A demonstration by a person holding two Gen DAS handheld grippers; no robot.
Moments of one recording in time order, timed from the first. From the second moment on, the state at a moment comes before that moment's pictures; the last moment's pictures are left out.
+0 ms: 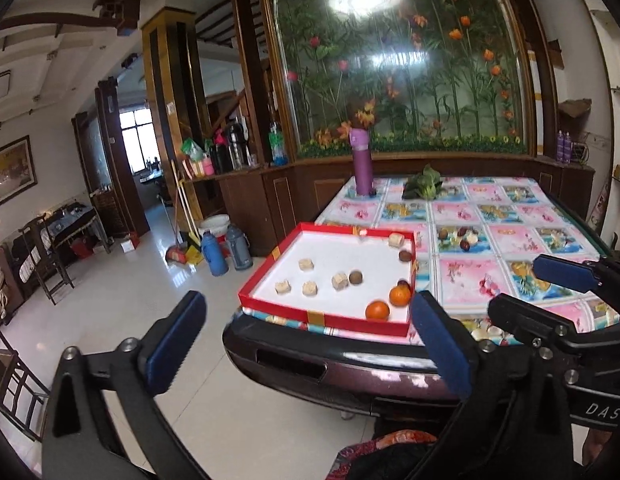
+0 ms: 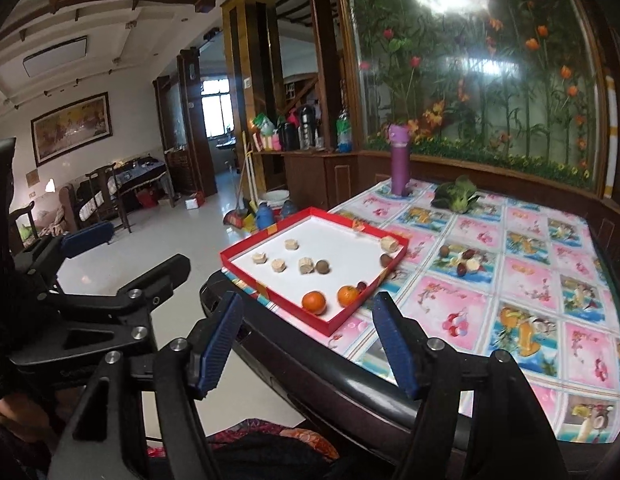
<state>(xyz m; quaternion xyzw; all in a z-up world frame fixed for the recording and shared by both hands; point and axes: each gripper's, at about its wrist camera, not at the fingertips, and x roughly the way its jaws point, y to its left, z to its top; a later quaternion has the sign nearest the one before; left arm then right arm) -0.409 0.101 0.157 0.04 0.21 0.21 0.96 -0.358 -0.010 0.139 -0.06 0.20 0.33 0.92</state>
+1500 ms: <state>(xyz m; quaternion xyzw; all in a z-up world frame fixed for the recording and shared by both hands) -0.099 0.042 0.076 0.05 0.42 0.05 0.90 0.030 -0.084 0.033 0.11 0.49 0.18 0.85</state>
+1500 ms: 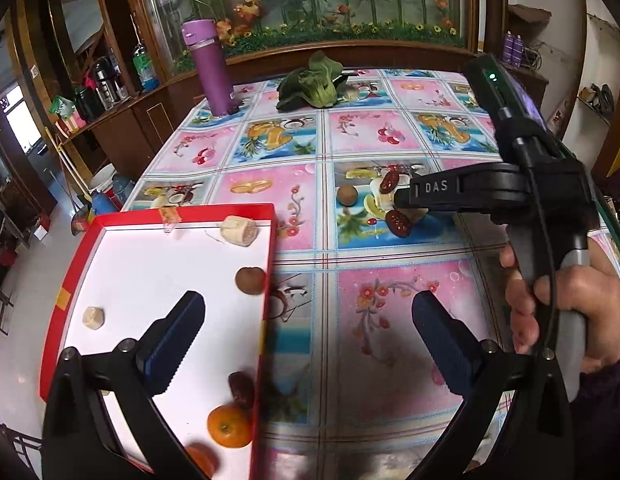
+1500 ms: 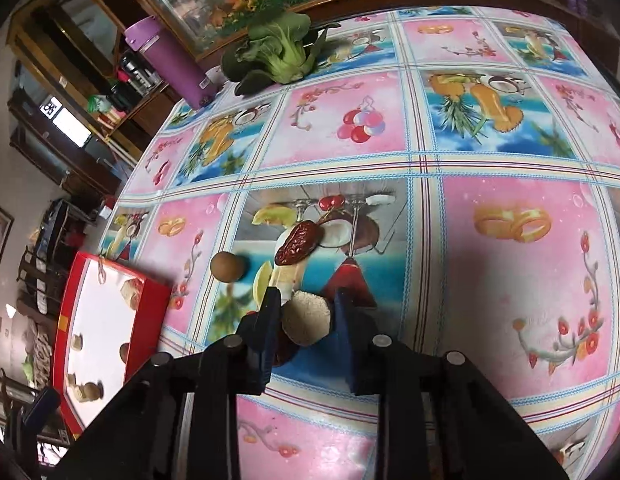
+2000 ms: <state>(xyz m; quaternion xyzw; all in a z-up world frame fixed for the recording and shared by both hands) -0.006 0.005 0.029 0.01 0.46 0.03 0.89 0.039 -0.143 0.034 0.15 0.50 0.14 0.84</state>
